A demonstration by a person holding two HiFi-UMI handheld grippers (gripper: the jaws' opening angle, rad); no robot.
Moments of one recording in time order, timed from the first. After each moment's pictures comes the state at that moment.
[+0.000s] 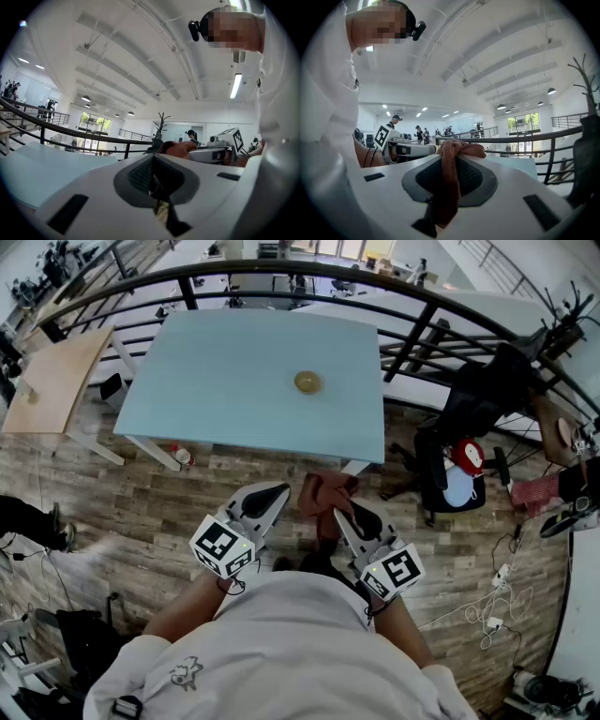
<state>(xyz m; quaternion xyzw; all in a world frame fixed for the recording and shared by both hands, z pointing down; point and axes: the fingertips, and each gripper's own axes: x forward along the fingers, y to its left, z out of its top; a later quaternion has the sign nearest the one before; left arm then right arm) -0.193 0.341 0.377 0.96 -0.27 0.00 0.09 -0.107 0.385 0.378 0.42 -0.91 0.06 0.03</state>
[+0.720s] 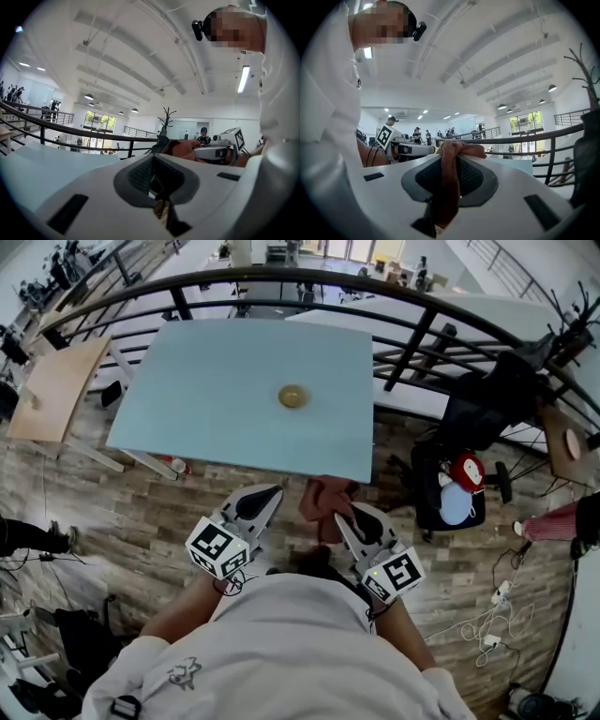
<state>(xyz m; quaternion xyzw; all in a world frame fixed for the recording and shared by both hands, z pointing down) -0.114 0.282 0.390 0.95 -0.30 0.03 0.10 -0.011 0.331 0.388 0.40 -0.91 0.06 0.02</state>
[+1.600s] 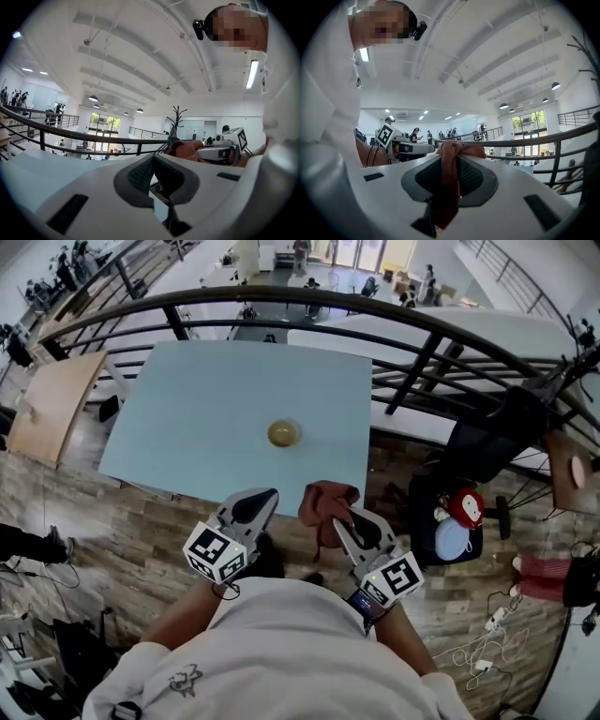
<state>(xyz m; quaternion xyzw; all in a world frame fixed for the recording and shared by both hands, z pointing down) -0.071 0.142 0.379 0.94 -0.33 0.04 0.09 0.040 0.191 0.381 0.38 -0.92 0.06 0.01</state>
